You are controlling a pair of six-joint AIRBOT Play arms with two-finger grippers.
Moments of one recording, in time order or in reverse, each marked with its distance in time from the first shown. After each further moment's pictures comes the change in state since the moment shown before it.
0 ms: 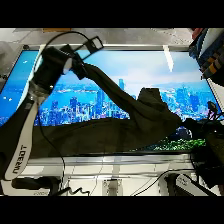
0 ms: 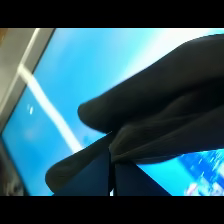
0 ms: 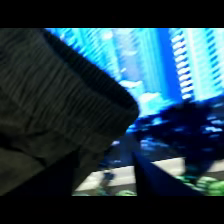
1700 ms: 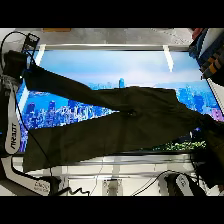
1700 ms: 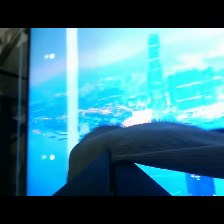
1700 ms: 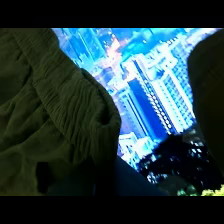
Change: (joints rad) left arm 0.446 -0.153 -0.003 0.027 0.090 -0.328; right arm -0.168 0.288 -0.067 0.056 -0.109 0.145
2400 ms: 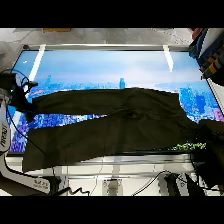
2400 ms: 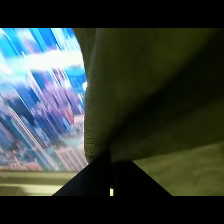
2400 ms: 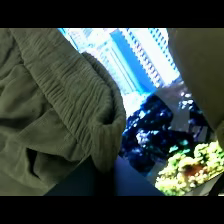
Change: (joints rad) left arm 0.234 0.000 -0.307 -0.183 -0.497 0.271; right arm -0.025 0.106 -0.106 -0.099 0.074 0.052
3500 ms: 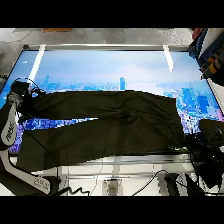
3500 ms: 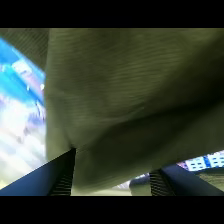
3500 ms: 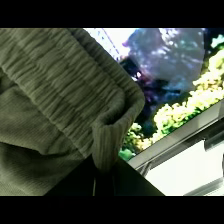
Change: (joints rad) left arm -0.041 -0.087 -0.071 0.178 0.140 -0.007; right arm 0.000 0.042 -0.169 -0.033 0.127 0.076
